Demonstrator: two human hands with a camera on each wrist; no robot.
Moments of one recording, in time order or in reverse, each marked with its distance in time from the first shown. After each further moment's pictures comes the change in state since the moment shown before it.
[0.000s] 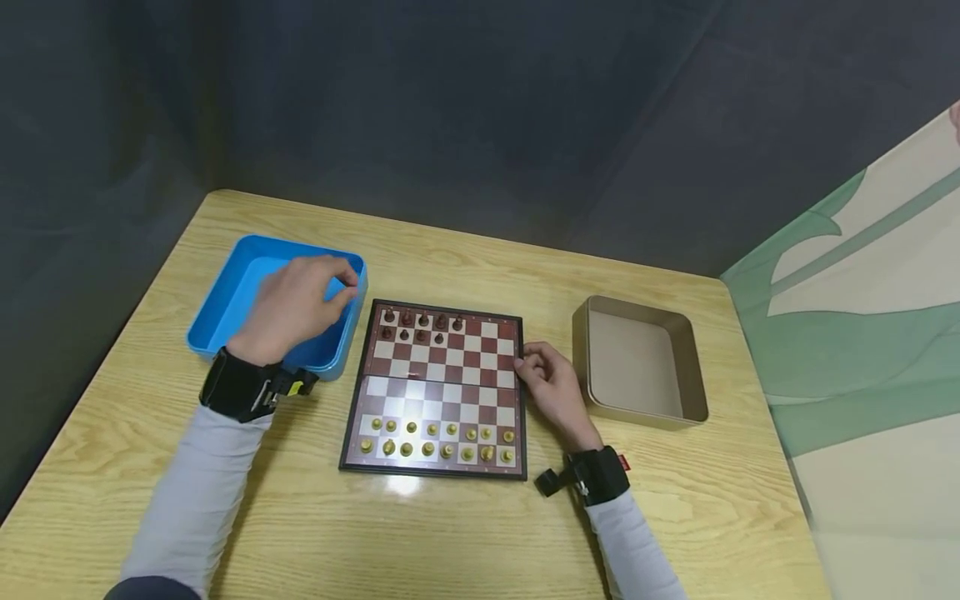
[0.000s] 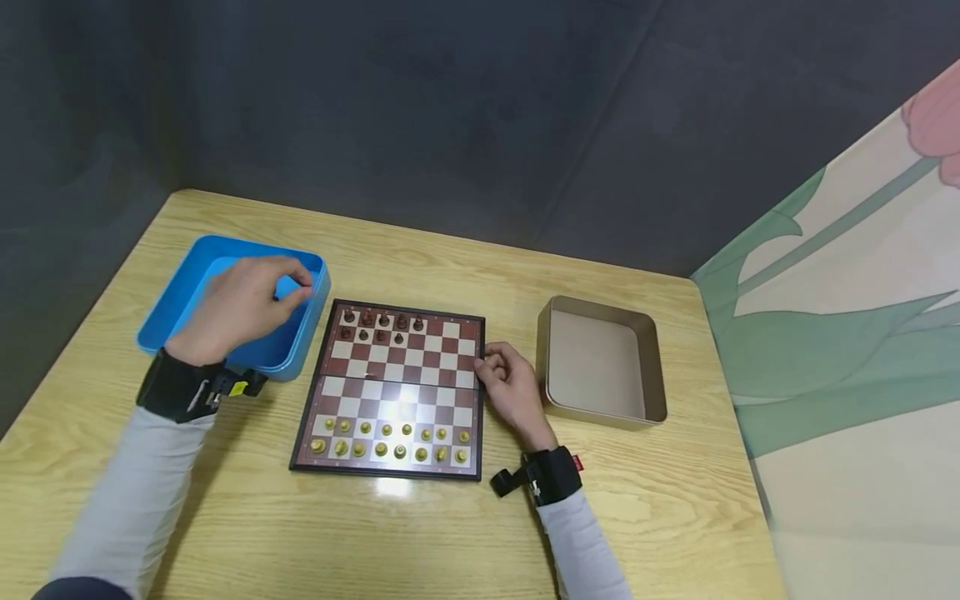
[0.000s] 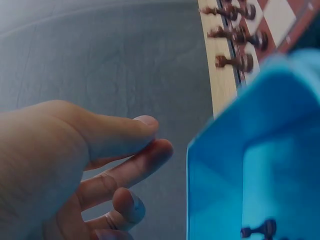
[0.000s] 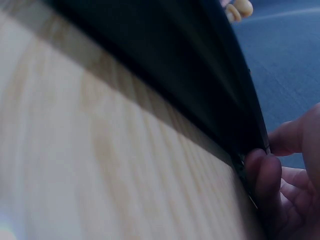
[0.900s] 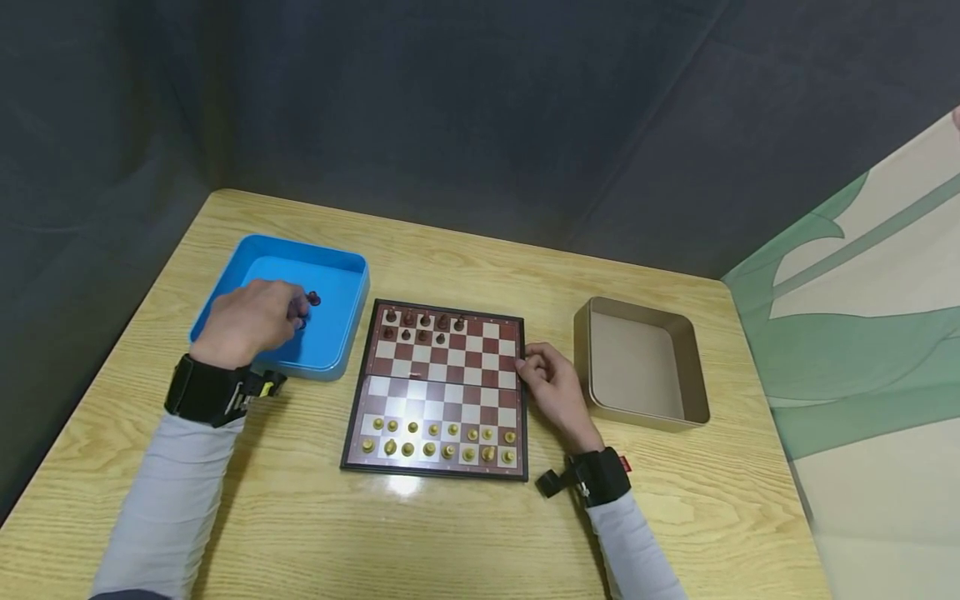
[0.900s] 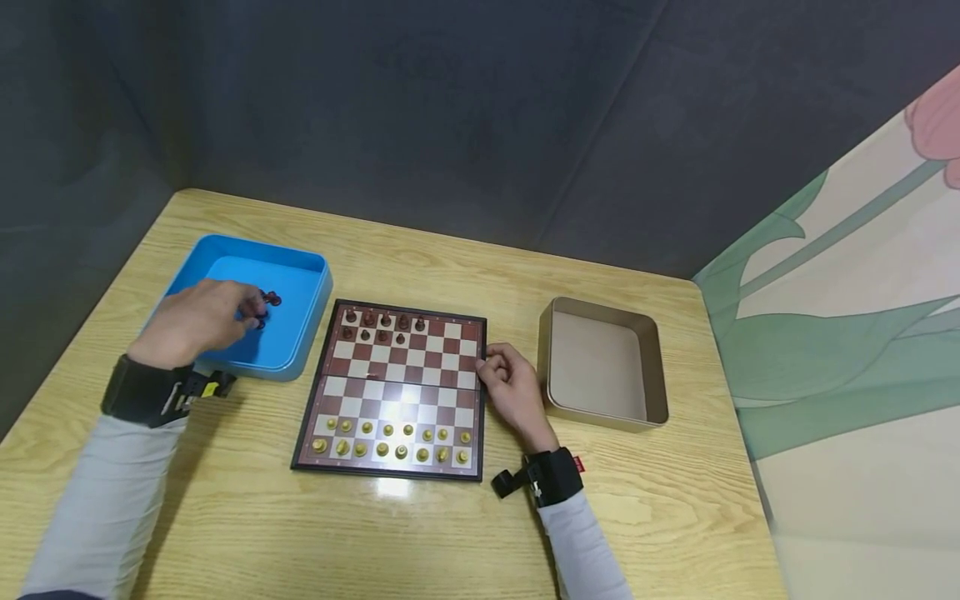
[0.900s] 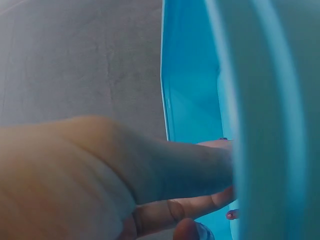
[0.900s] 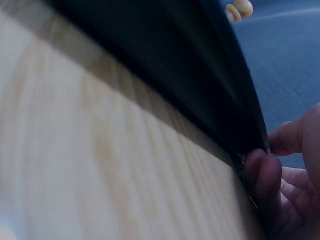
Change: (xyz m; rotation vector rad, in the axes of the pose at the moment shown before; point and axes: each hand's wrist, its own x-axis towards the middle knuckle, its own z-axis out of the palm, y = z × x) left_hand -0.026 -0.035 -0.019 0.149 -0.300 -0.237; right_hand -0.003 -0.023 -0.002 0.076 -0.044 0.016
